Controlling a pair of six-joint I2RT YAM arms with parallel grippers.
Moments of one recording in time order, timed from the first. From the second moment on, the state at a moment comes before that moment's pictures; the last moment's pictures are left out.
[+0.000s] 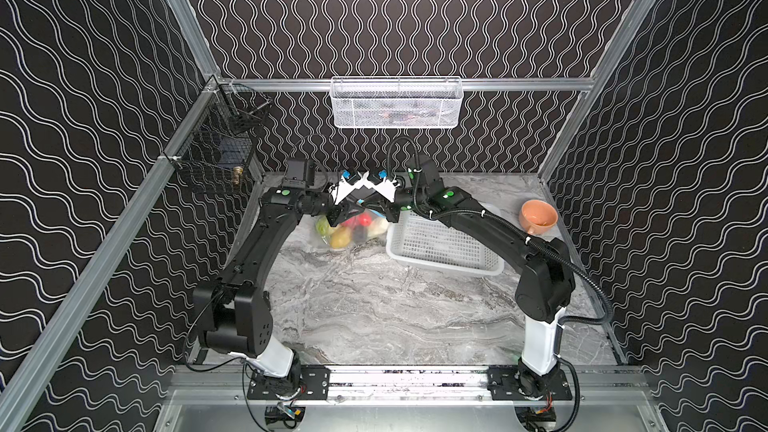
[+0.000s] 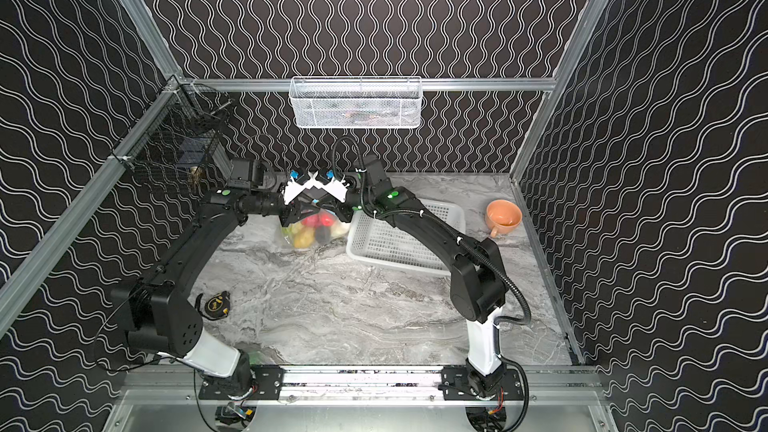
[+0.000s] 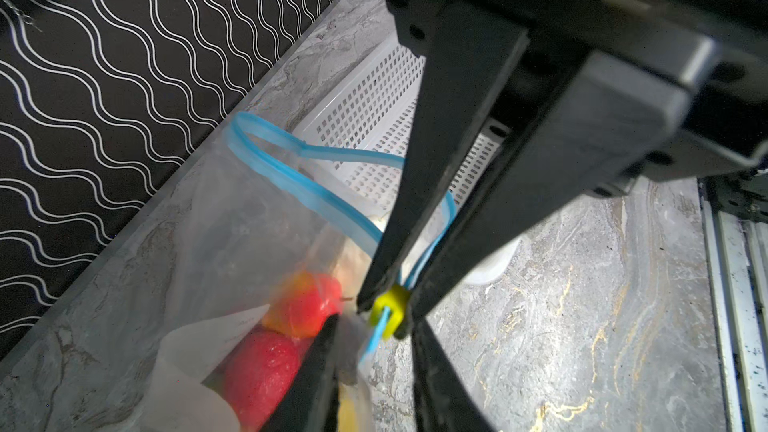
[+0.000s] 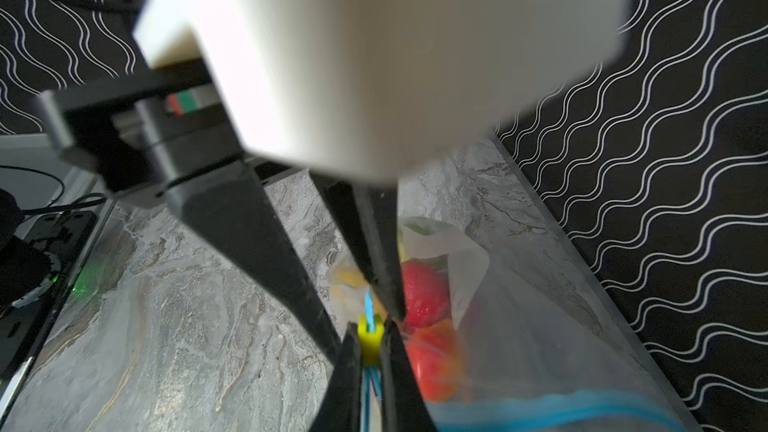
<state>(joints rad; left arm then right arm) -0.15 1.57 1.46 -0.74 0.75 0.69 0.68 1.95 1.77 -0.28 -0.64 -0.42</state>
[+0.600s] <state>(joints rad) -0.16 1.56 1.52 -0.76 0.69 0.55 0.67 2.00 1.89 -0.34 -0.63 -0.47</state>
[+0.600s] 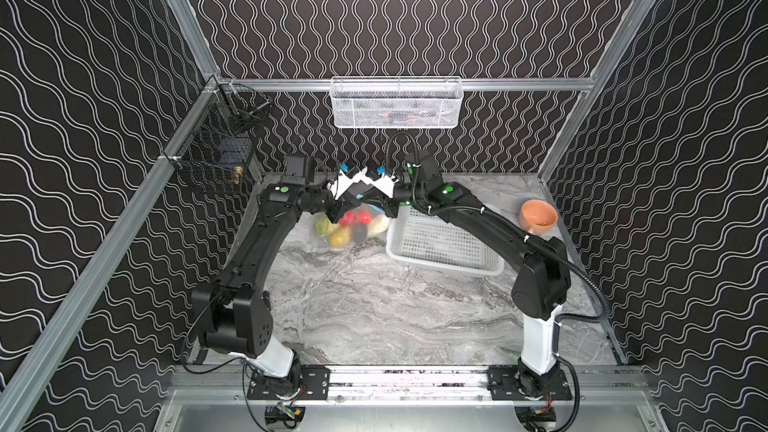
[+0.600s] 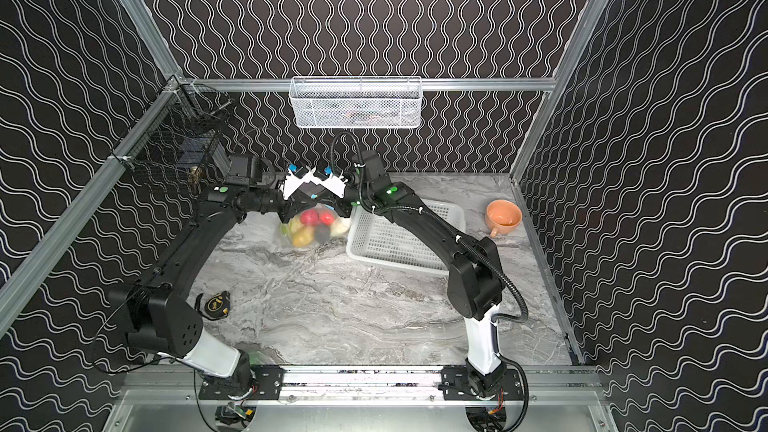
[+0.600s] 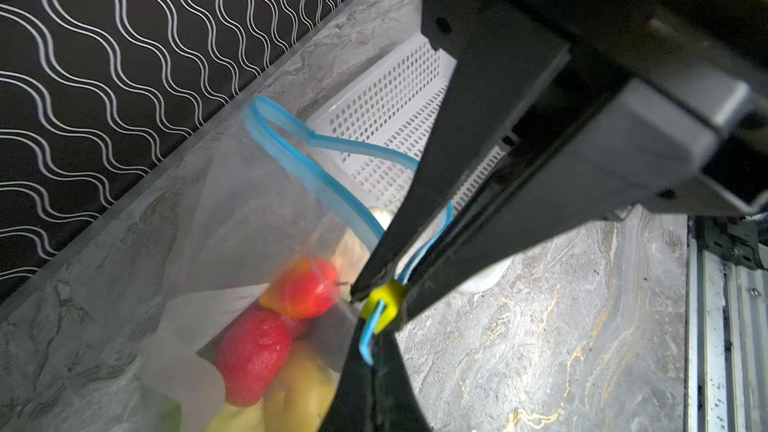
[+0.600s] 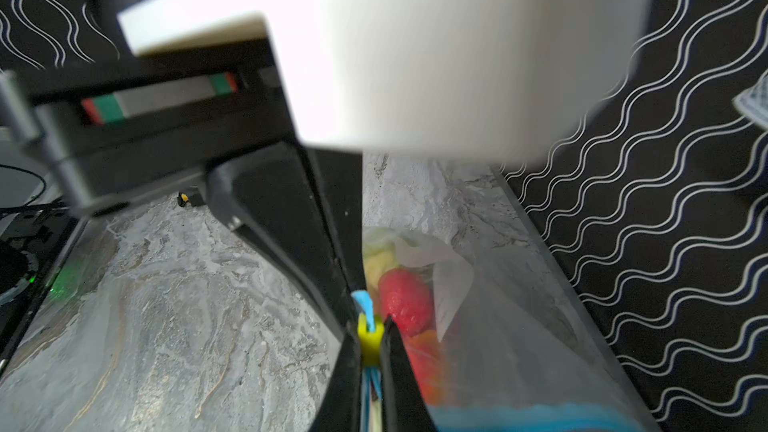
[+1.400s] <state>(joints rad) -0.16 1.53 1.59 -0.81 0.62 0.43 0.65 2.04 1.97 -0.38 -0.66 -0.54</state>
